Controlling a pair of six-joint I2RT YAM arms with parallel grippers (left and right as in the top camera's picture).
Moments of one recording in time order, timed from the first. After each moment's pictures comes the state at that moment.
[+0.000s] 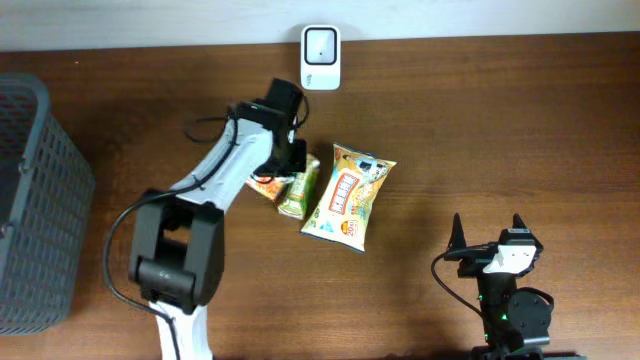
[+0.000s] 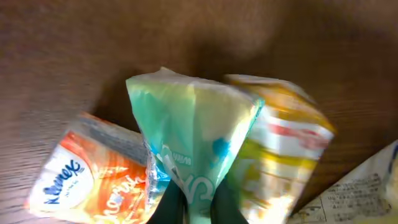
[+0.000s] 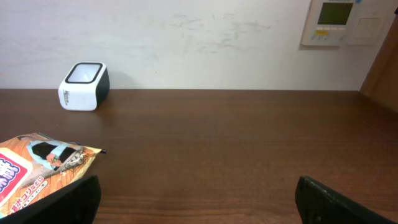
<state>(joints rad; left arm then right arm) -0.37 2.08 1.61 -0.92 0.03 -0.32 0.05 0.02 0.01 -0.06 0.10 -0.01</state>
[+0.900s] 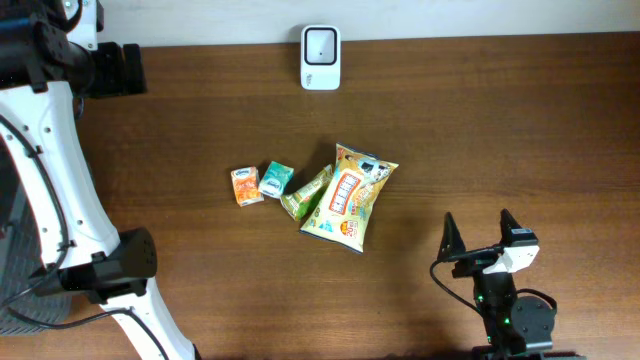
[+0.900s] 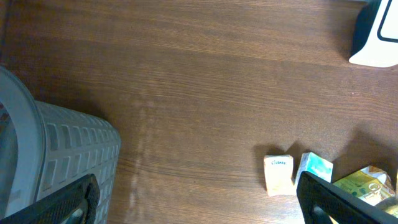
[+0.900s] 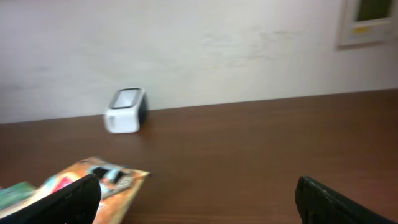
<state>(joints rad) 0.18 2.12 2.77 -1.69 0.01 0.06 0.05 0.02 0.02 0.00 -0.03 0.14</state>
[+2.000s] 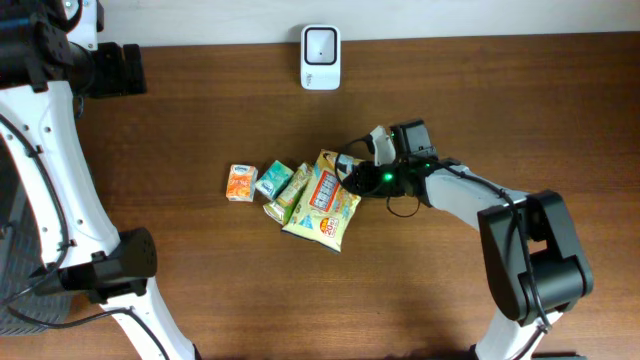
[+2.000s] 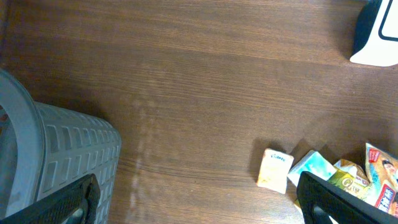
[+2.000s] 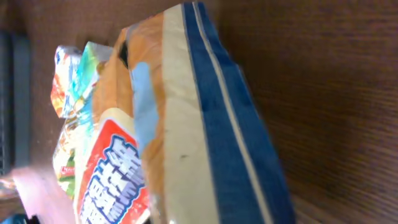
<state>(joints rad) 0.18 2.12 2.77 -1.69 0.01 0.07 0.27 1.92 1.04 -0.14 -0.62 0.37</state>
